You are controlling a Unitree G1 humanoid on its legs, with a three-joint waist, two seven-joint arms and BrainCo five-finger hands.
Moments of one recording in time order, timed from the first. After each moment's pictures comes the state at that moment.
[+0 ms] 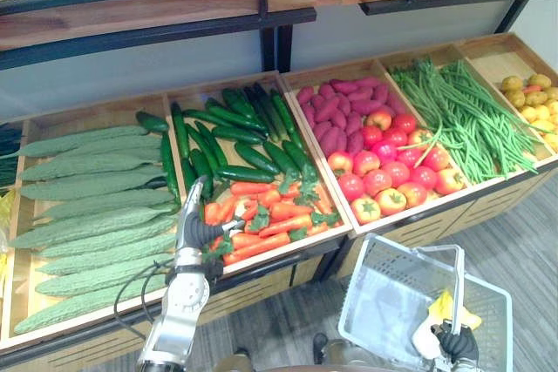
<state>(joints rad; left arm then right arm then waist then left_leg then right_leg) -0.01 0.26 -0.07 0.16 0.49 -0.12 0.31 0.41 -0.15 -0.24 0.36 0.07 -0.04 -0.12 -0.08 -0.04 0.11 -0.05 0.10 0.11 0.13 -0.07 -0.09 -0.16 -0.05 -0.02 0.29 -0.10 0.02</state>
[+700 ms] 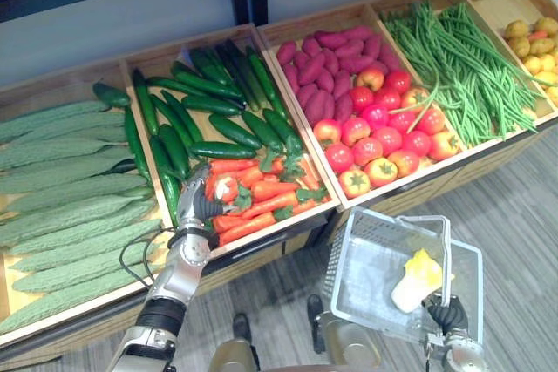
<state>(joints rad) -0.27 0.27 -0.09 0.52 0.54 -0.02 0.33 0.30 -0.18 -0.19 0.32 0.07 -0.07 -0.11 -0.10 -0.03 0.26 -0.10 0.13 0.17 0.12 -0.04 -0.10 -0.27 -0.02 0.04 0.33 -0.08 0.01</state>
